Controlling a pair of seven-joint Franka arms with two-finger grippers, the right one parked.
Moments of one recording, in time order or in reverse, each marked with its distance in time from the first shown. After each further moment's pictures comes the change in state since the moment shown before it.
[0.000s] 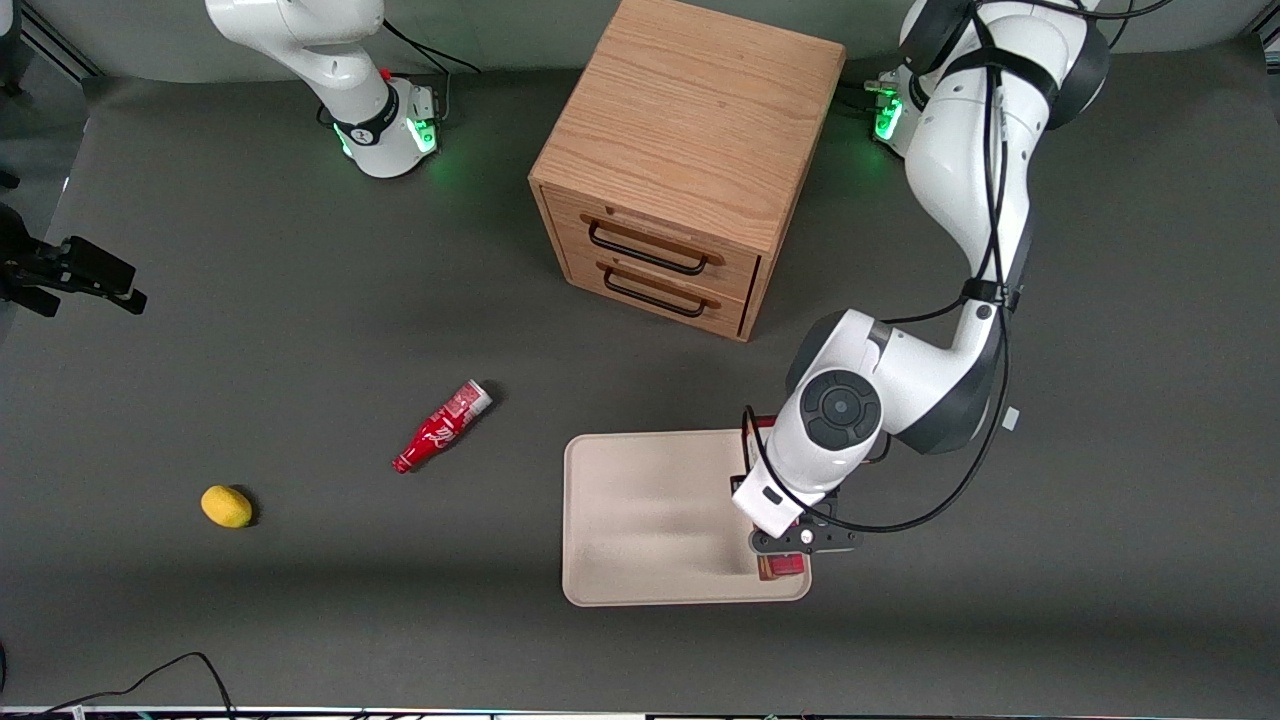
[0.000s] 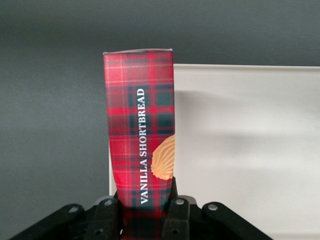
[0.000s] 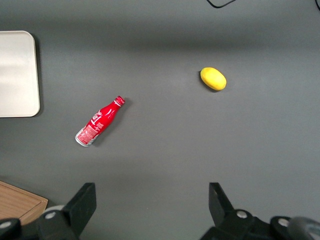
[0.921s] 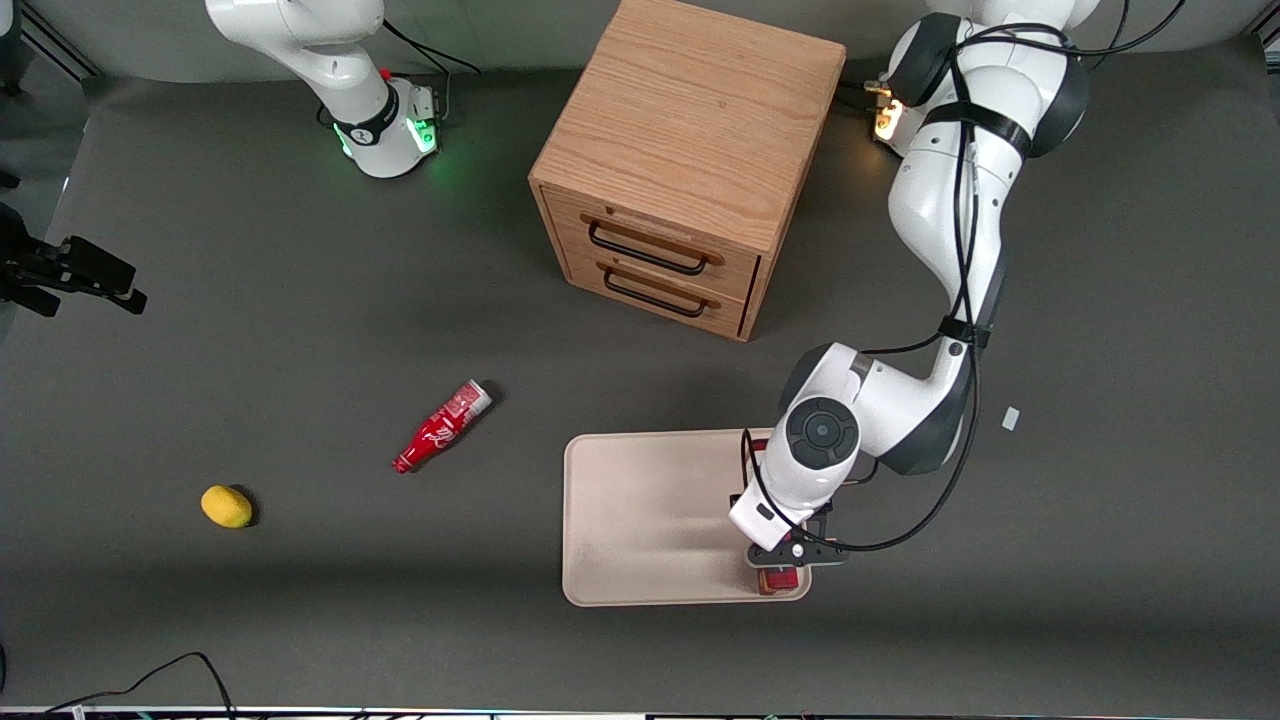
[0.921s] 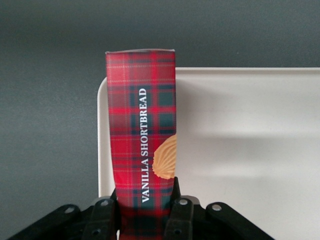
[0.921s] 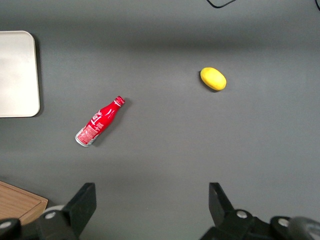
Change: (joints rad) arm 0.000 0.093 0.005 0.009 0.027 0.113 -0.001
